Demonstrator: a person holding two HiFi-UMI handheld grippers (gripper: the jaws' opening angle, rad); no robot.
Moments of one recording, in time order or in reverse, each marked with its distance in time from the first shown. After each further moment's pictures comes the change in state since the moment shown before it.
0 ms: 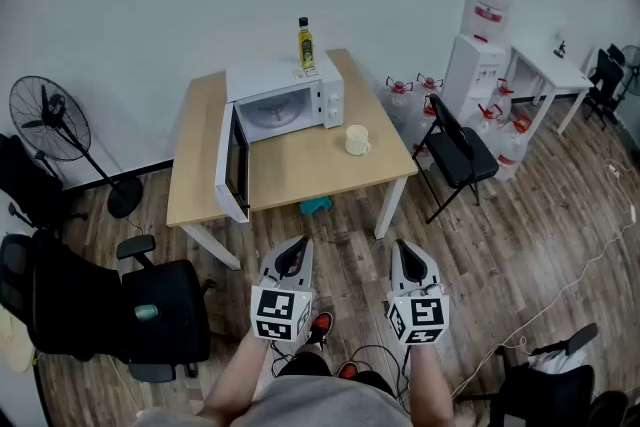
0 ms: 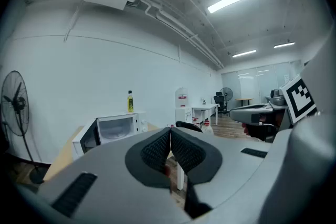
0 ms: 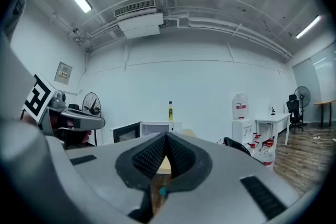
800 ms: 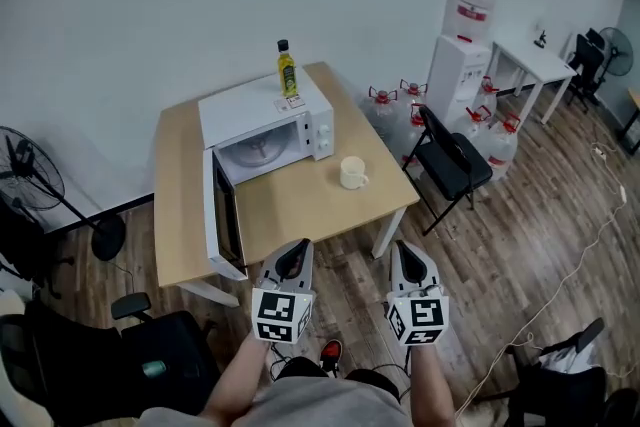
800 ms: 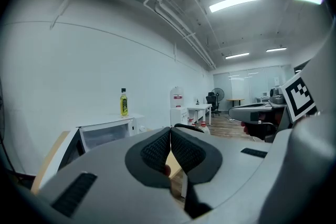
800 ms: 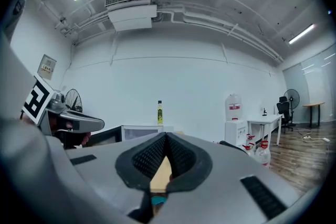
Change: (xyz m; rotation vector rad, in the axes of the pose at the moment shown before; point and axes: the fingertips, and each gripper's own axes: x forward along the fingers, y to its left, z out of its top) left arm 0.136 0.099 0.025 0.020 0.006 -0.126; right arm 0.149 -0.016 0.018 0.017 0.008 -0.128
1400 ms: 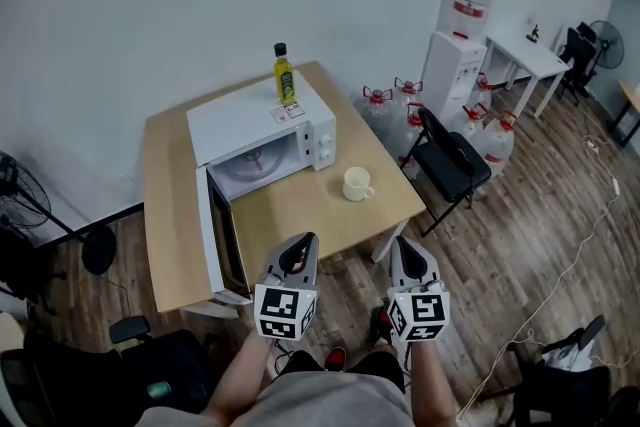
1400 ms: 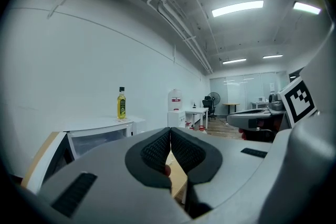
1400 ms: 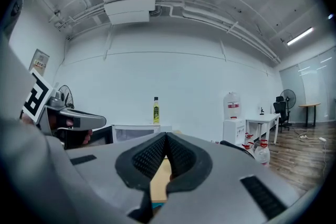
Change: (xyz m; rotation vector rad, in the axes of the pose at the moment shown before) left arm 0.061 0.055 0.011 -0.025 -0.034 -0.073; right arm 0.078 0.009 0.000 0.001 0.023 -0.055
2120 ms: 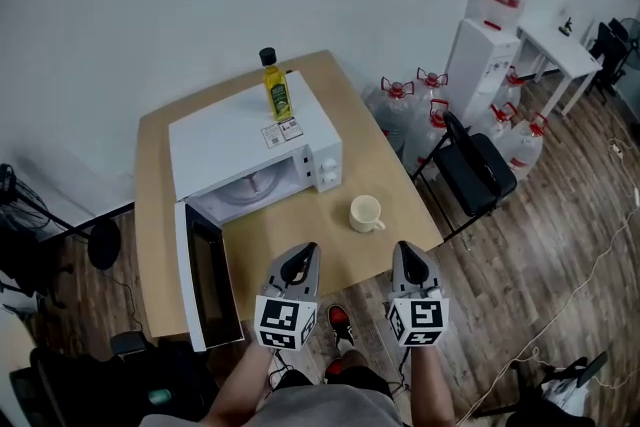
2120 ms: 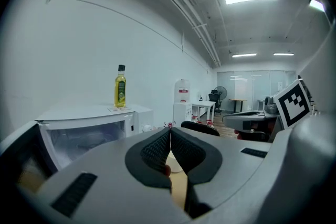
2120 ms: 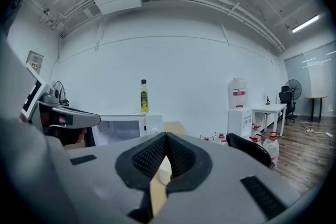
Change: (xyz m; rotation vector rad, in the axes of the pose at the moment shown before) left arm 0.140 0.053 -0.034 -0.054 0.099 0.044; right arm 0.155 -0.062 -0.046 0.030 0.098 0.036
